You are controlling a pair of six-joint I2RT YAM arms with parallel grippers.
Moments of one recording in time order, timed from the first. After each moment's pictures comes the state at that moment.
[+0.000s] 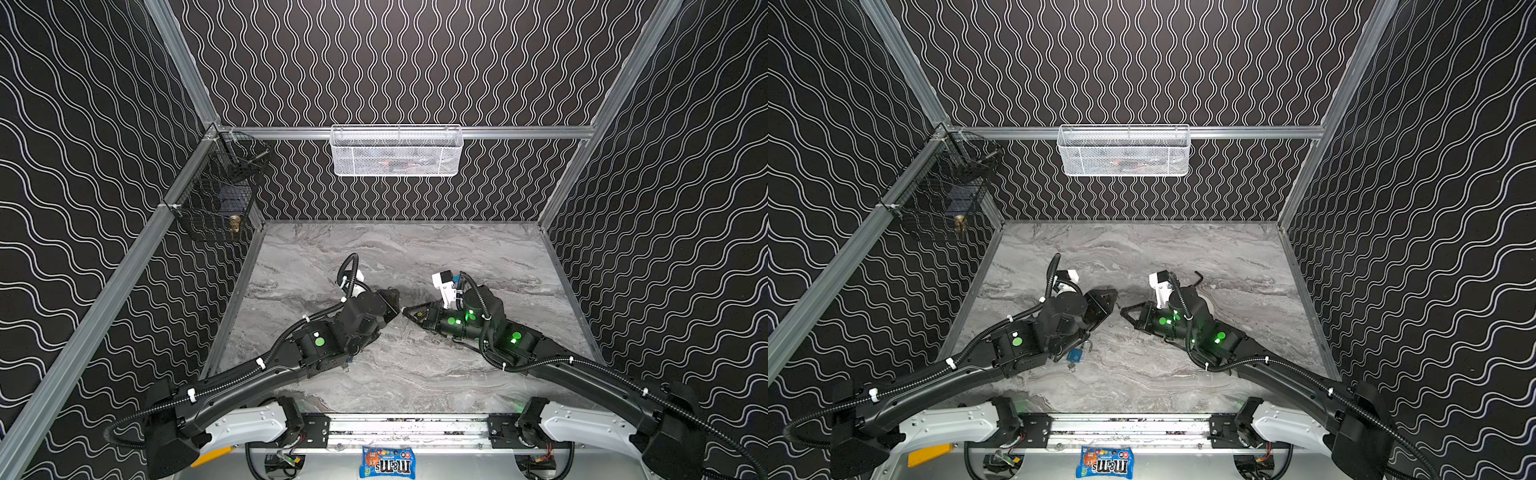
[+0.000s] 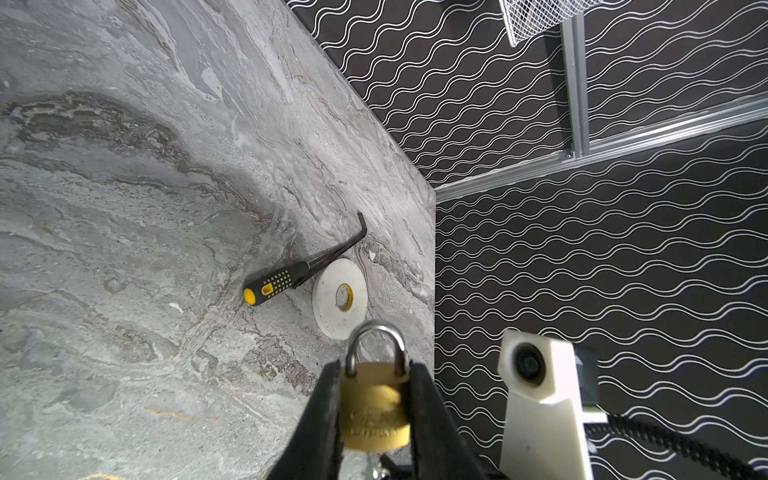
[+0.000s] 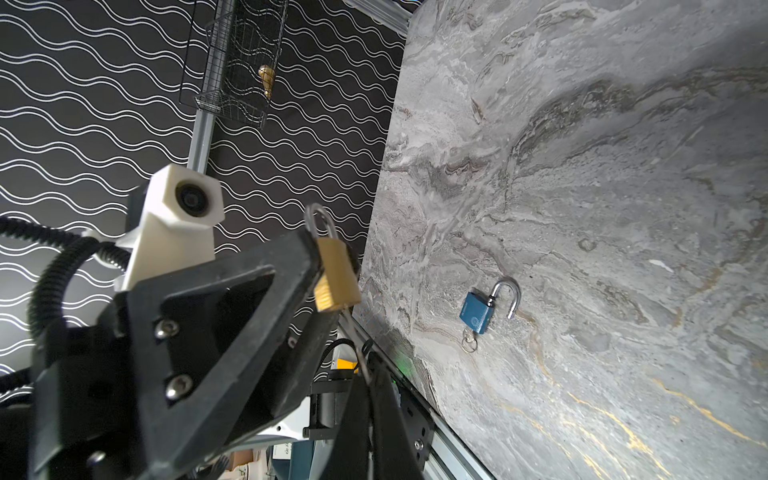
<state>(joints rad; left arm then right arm) -1.02 1.08 0.93 -0.29 -0.46 -1.33 0.87 1.09 0.76 0.03 -0.28 1.09</state>
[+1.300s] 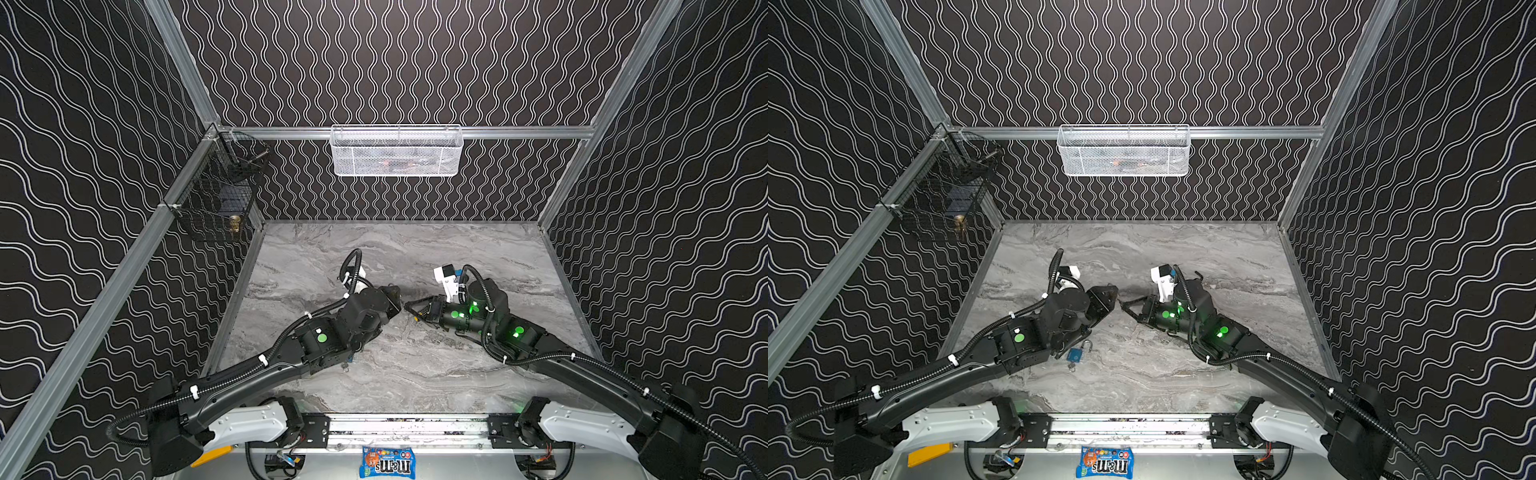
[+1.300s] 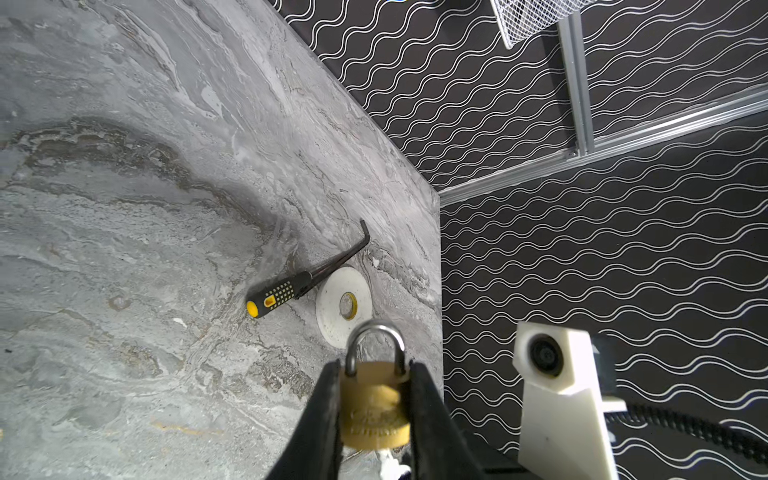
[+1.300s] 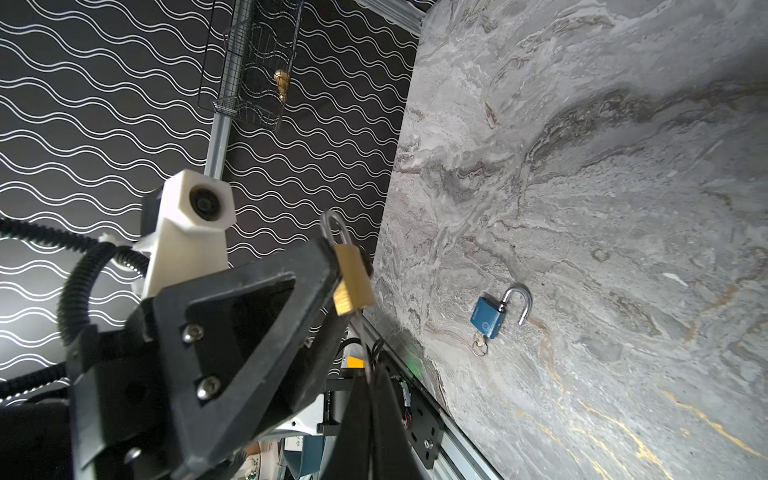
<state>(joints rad) -1.02 1.11 0.97 -0.32 -0.46 -1.28 0.81 1.10 0.79 0.02 -0.36 1.08</state>
